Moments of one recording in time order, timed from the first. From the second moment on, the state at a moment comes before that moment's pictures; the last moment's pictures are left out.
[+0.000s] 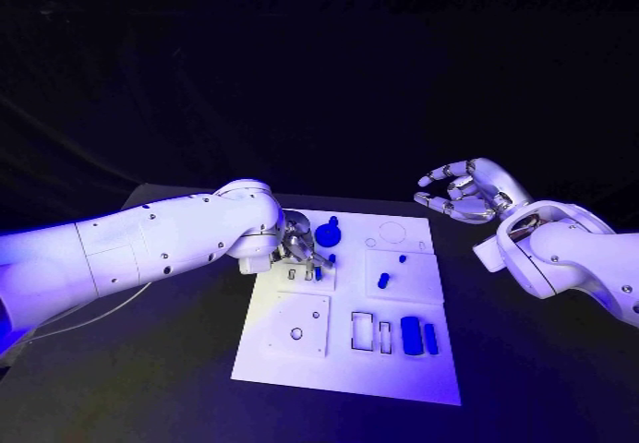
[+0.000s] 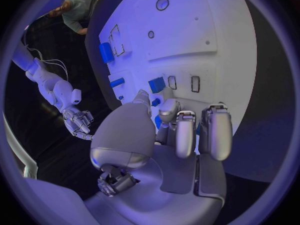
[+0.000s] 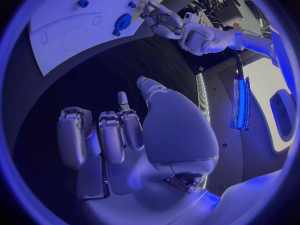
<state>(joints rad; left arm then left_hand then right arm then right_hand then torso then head) 1.35 -0.62 -0.09 1.36 -0.96 0.24 -0.60 1.21 0.02 -0.06 0.30 0.10 0.84 0.08 0.68 0.64 1.27 0.01 1.20 1.09 1.47 -0.05 1.57 1.31 0.05 1.46 0.04 1.47 1.31 1.34 -0.91 -0.13 1.56 -0.83 -0.58 0.11 1.33 -0.17 0.30 0.24 0.24 0.84 0.18 0.21 0.48 1.45 0.10 1.46 1.31 1.47 0.02 1.57 1.31 0.02 1.46 0.13 1.43 1.31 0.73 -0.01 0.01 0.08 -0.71</state>
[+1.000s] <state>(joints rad) 1.35 -0.62 -0.09 1.37 -0.94 0.26 -0.60 1.27 -0.02 0.14 0.29 0.10 0.84 0.08 0.66 0.64 1.27 0.01 1.20 1.10 1.47 -0.05 1.57 1.31 0.05 1.46 0.04 1.47 1.31 1.34 -0.91 -0.13 1.56 -0.84 -0.58 0.11 1.33 -0.17 0.29 0.24 0.25 0.84 0.18 0.20 0.48 1.45 0.10 1.46 1.31 1.47 0.02 1.57 1.31 0.02 1.47 0.13 1.43 1.31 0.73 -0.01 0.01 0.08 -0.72</state>
